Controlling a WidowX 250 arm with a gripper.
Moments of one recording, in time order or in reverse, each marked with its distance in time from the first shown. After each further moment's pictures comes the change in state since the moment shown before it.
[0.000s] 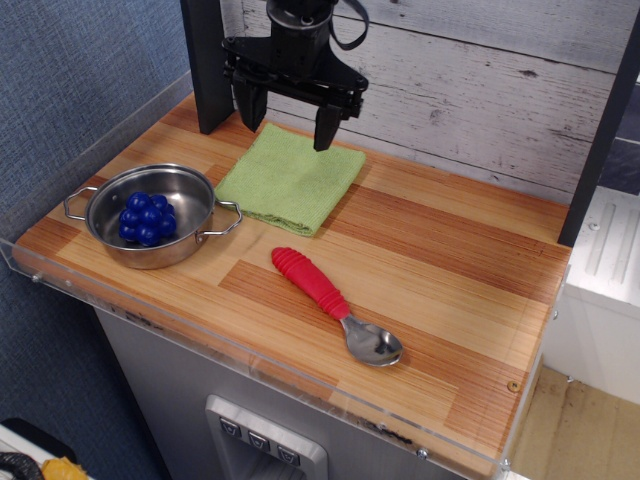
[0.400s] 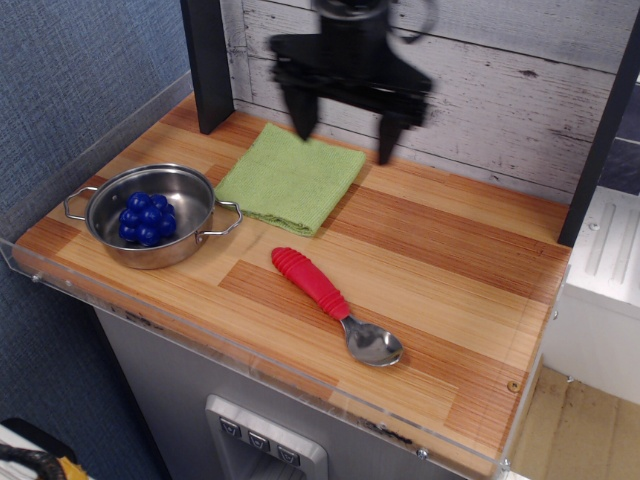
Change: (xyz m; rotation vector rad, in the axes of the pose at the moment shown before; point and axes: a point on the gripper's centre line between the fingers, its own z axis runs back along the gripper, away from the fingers) arm -0.032 -0.061 0.054 -0.143 -0.049 -0.127
